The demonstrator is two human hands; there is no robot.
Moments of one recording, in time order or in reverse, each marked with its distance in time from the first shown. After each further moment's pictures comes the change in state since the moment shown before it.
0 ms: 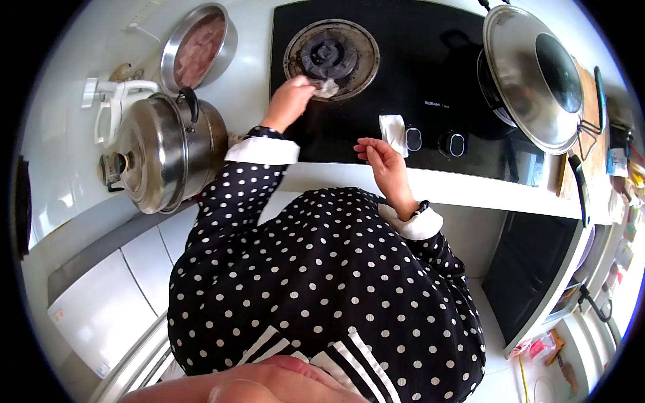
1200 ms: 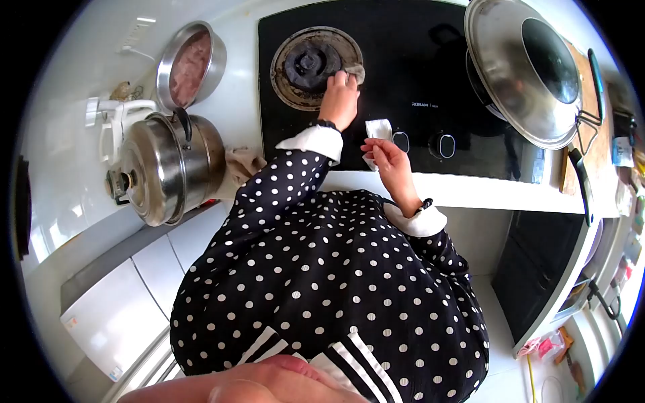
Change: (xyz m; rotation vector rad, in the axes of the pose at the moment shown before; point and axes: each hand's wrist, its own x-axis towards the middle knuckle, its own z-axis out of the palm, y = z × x) left_hand 0.065 0.093 0.079 0.143 0.054 -0.153; right_hand 0.012 0.008 -0.038 0.005 0.053 0.039
